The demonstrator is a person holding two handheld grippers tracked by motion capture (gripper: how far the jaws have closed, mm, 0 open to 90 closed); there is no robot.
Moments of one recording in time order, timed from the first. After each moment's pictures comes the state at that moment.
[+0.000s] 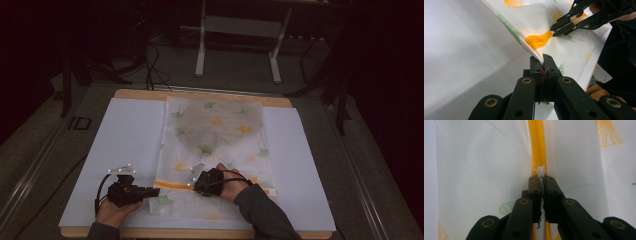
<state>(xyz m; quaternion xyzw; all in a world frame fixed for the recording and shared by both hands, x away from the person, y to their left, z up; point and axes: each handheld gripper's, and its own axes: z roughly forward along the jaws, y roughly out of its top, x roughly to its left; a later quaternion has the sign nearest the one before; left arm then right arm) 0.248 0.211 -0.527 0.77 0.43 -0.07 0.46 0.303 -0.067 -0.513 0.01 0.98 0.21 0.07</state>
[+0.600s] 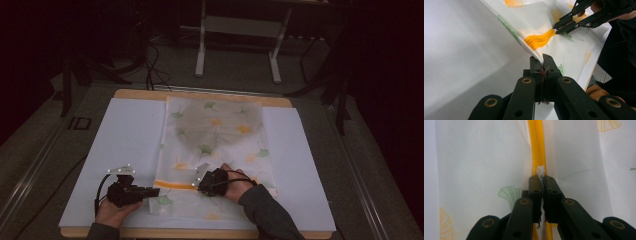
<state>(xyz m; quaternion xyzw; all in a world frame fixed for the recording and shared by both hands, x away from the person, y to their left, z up) 0.247 0.212 -0.527 0.77 0.43 -0.07 0.46 0.303 -0.079 -0.513 0.02 0.98 0.21 0.07</state>
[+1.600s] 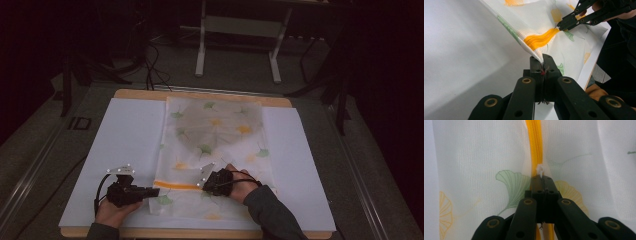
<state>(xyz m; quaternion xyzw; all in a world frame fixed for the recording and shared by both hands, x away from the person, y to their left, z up) 0.247 0.213 -0.527 0.77 0.43 -0.07 0.46 0.303 -0.092 -0.513 0.03 0.98 0.20 0.08</state>
